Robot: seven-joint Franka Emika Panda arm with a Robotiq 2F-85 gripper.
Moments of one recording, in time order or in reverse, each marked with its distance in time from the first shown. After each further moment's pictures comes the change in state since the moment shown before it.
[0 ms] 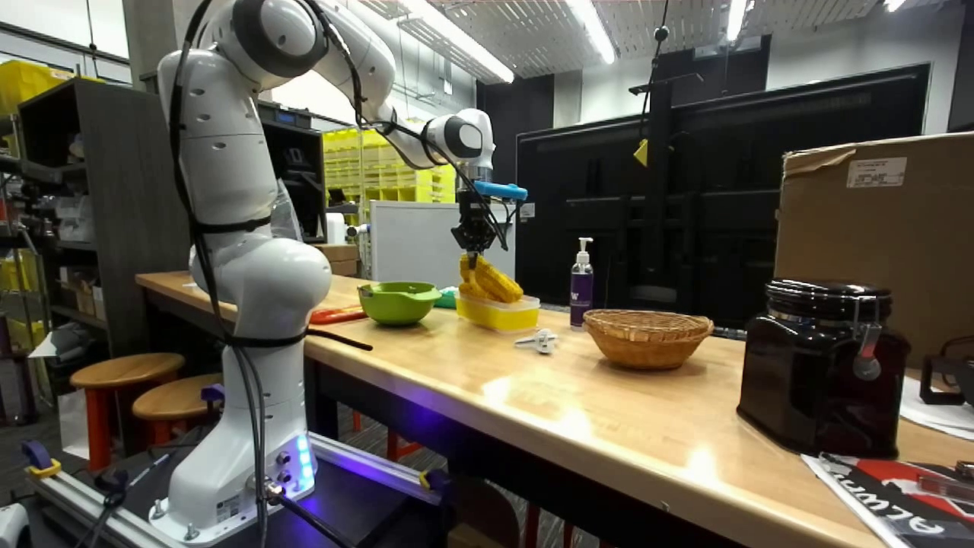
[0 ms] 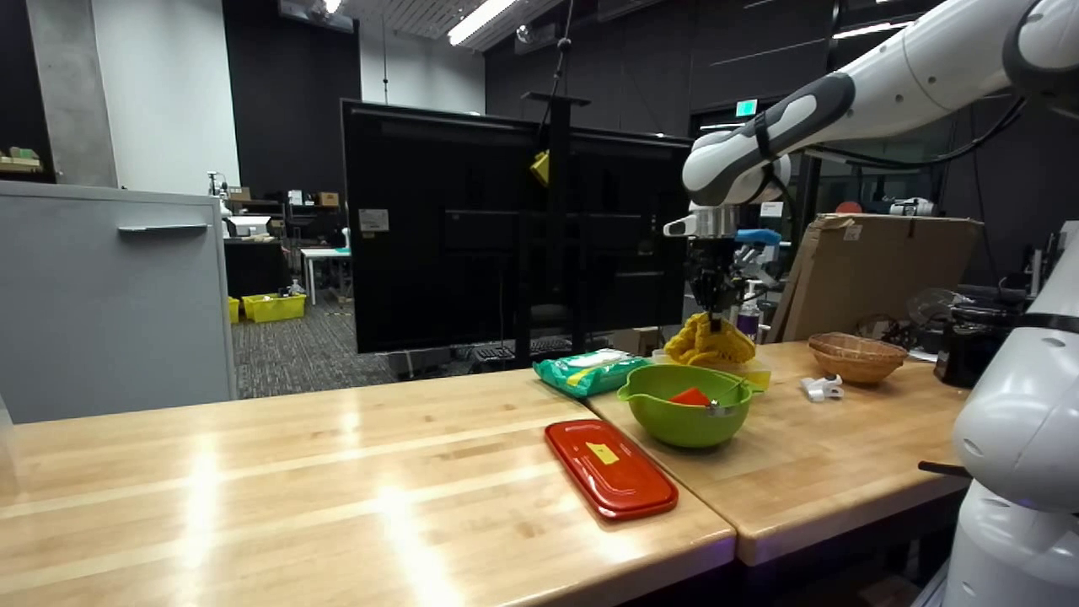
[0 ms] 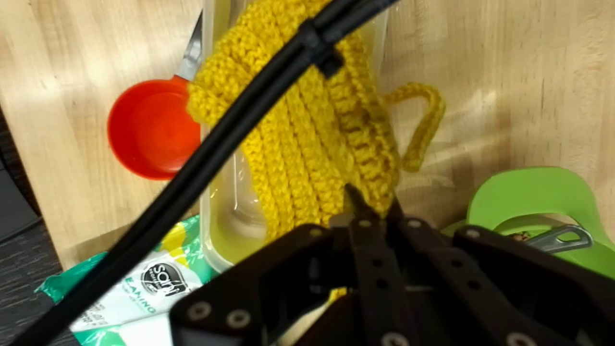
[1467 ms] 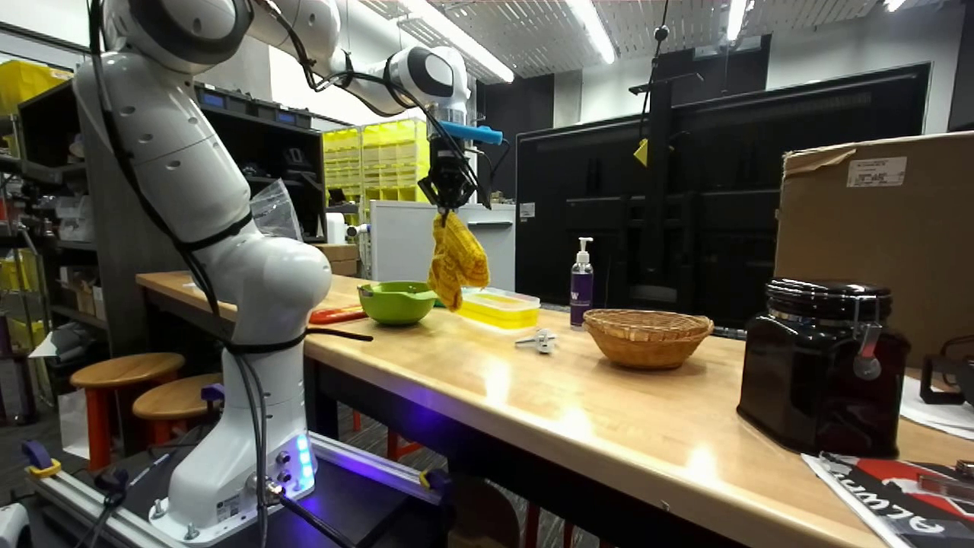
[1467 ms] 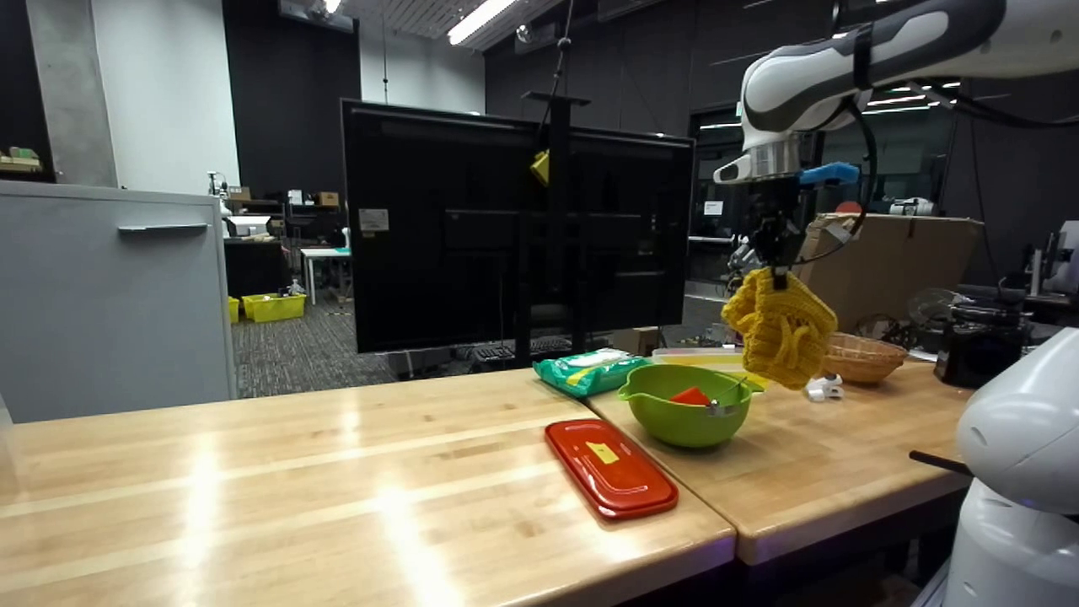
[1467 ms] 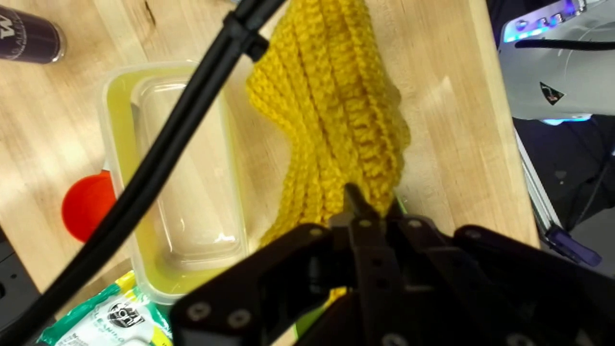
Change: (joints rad) arm 0.014 -0.326 0.003 -0.039 -0.078 -0.333 0.208
